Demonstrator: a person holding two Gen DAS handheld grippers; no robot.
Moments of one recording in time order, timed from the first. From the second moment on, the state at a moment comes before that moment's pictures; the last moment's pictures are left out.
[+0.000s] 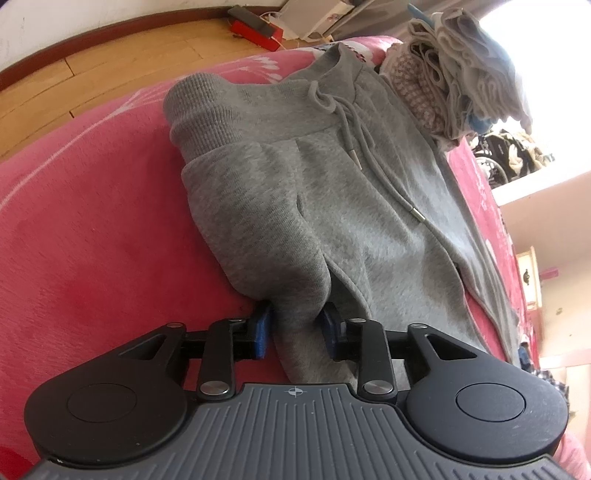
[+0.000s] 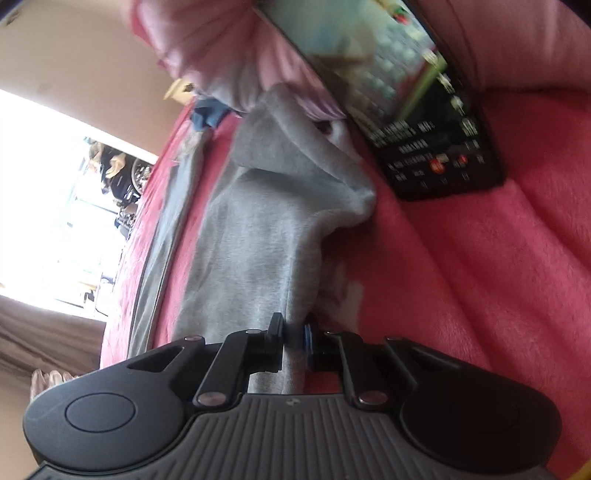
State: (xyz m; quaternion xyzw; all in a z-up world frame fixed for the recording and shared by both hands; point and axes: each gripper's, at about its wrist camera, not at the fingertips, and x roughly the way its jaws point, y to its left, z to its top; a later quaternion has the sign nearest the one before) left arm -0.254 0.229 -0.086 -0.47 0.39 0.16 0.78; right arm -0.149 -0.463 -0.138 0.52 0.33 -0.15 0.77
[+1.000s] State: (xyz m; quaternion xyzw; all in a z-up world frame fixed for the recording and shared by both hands) left arm -0.202 0.225 -0.005 -0.44 0.28 0.11 0.85; right arm -0.057 -0.444 -0.001 0.36 0.28 -0.03 0.89
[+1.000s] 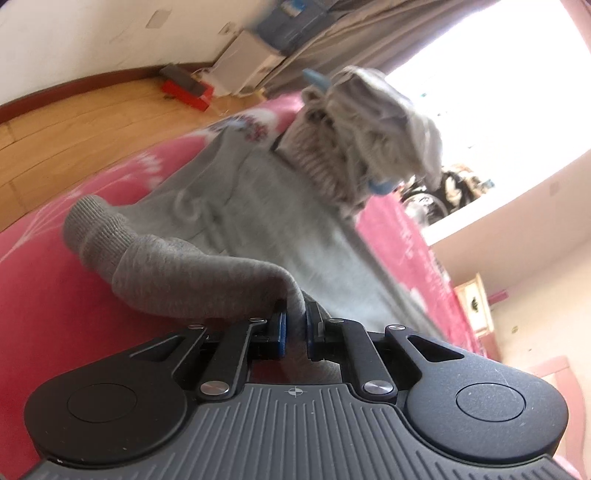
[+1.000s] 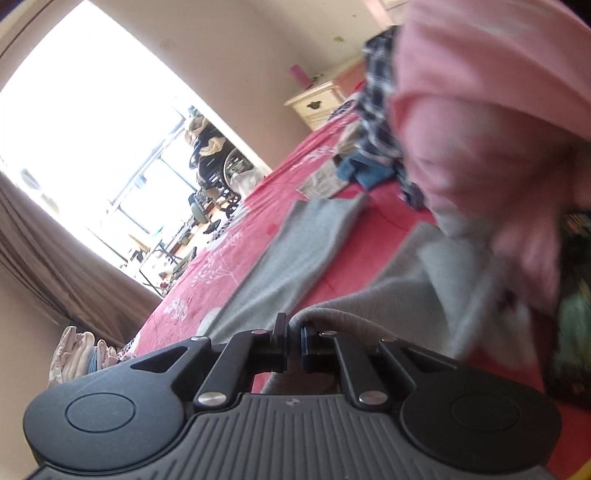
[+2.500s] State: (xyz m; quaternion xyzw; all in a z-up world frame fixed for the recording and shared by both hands) left arm 0.003 0.316 -0.057 -0.44 0.30 0.14 0.83; right arm 0.303 -0.318 -0.100 0.34 0.41 0.05 0.84
